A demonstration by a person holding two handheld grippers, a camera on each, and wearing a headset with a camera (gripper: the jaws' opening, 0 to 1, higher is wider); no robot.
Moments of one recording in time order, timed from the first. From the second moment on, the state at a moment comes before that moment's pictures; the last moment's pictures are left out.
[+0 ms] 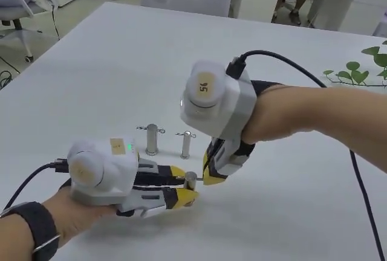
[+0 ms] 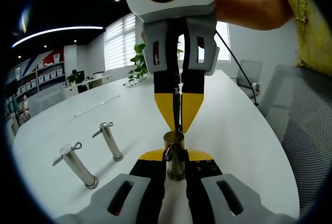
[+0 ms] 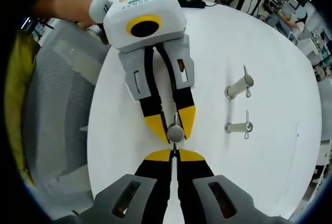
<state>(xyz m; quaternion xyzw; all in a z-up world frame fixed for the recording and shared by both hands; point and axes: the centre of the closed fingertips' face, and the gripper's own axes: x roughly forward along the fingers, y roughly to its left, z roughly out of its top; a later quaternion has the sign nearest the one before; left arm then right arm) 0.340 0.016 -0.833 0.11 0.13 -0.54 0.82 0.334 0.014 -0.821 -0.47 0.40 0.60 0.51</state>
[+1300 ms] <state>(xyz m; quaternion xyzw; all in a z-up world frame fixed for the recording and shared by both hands) 0.343 0.014 -0.834 0.10 0.13 -0.54 0.82 0.328 0.018 -0.817 -0.45 0.38 0.62 0.52</state>
